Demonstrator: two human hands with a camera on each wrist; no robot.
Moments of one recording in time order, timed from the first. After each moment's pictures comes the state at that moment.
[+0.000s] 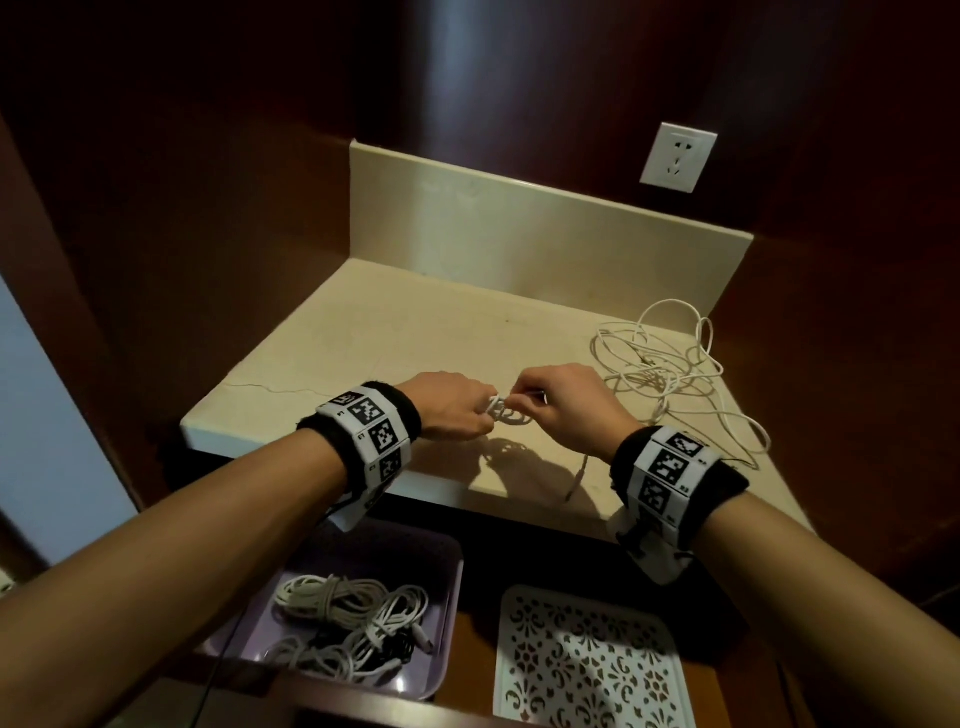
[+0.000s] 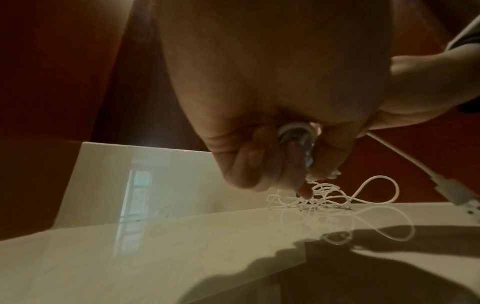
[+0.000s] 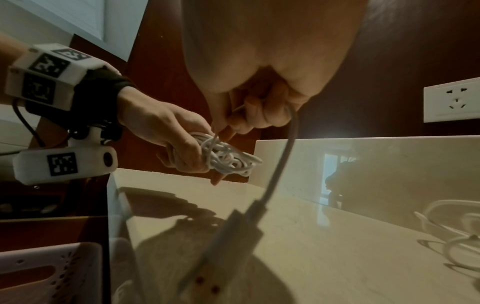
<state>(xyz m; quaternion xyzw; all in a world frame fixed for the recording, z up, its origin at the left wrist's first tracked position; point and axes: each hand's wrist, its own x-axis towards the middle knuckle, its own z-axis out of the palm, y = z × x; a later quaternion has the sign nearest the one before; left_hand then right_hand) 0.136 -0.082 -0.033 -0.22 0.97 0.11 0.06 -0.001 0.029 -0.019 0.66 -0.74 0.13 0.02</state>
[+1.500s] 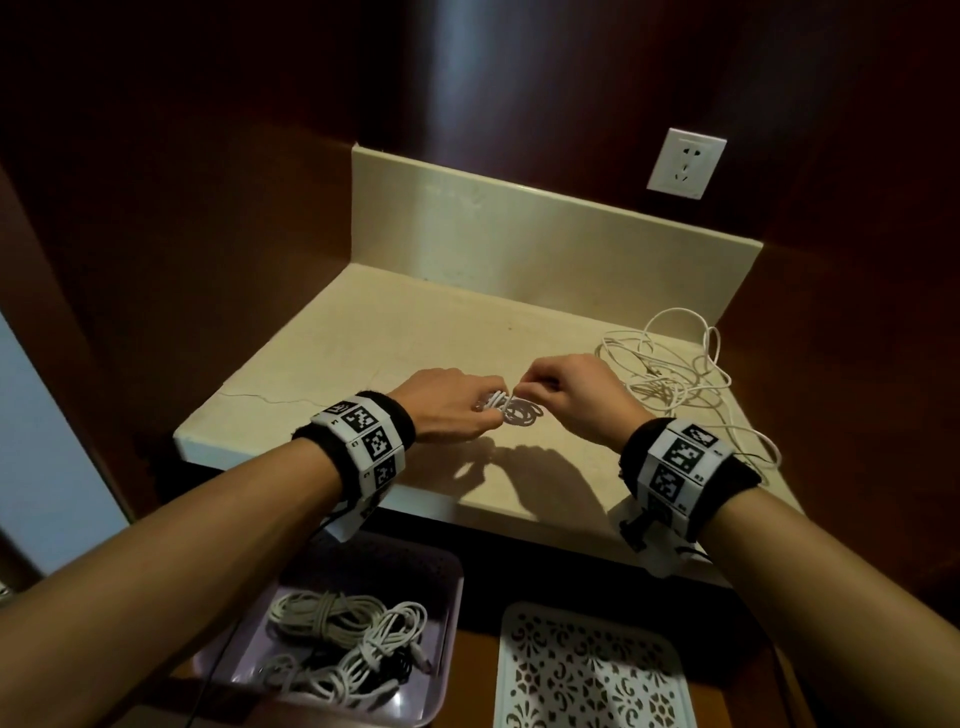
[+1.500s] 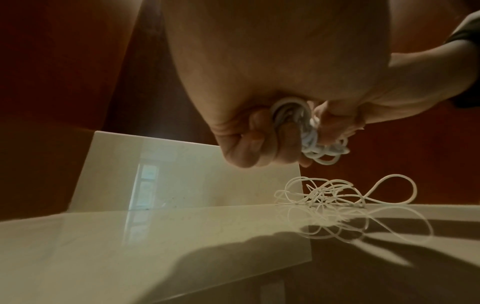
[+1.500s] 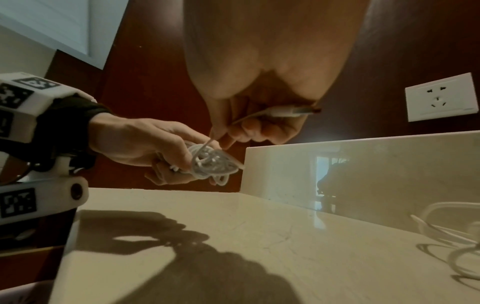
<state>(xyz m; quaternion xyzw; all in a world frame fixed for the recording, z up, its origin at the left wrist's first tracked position) 0.134 -0.094 -0.035 -0.22 0.97 0.13 -0.04 -0.020 0.011 -0.010 0.65 -0.74 0.18 -0.01</state>
